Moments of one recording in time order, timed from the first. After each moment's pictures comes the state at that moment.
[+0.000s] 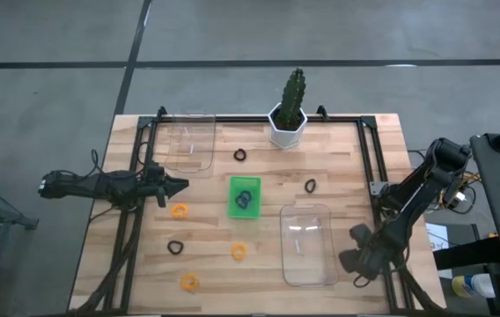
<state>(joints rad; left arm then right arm) -0.13 0.05 0.11 -0.29 -0.34 -0.79 0.95 1.37 0.69 -0.75 -0.16 2.22</state>
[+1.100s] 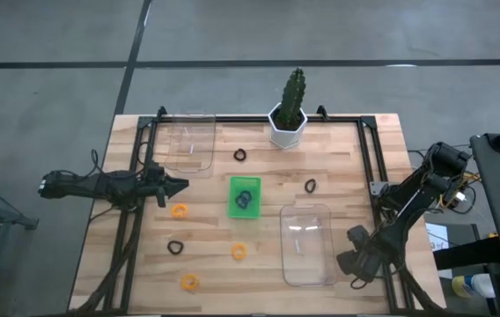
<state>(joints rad) -0.13 0.06 0.11 -0.29 -0.34 -0.79 0.96 1.44 0.69 -0.72 -0.13 2.20</state>
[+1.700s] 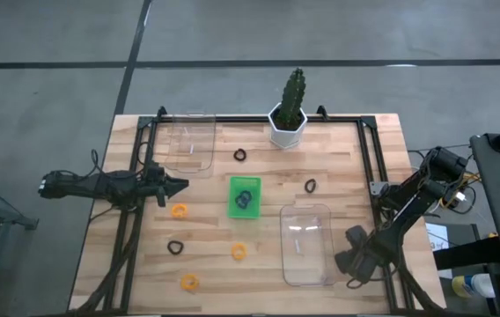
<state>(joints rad) -0.13 0.06 0.11 -0.28 -0.34 -0.81 0.95 1.52 0.69 -0.74 -0.14 2.22</state>
